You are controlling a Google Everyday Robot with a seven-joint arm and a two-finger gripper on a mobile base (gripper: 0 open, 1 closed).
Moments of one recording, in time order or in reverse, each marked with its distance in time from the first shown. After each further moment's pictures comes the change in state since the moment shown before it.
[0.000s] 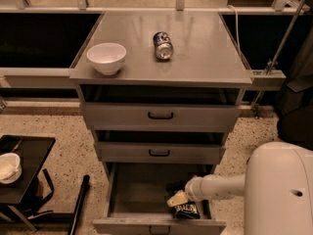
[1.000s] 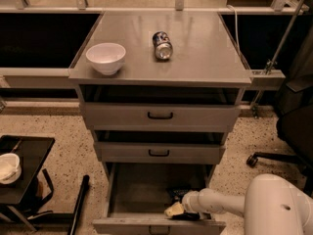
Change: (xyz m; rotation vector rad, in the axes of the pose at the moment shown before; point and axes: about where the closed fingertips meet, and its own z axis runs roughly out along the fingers) arm 0.066 0.003 0.110 -0.087 -0.033 0.107
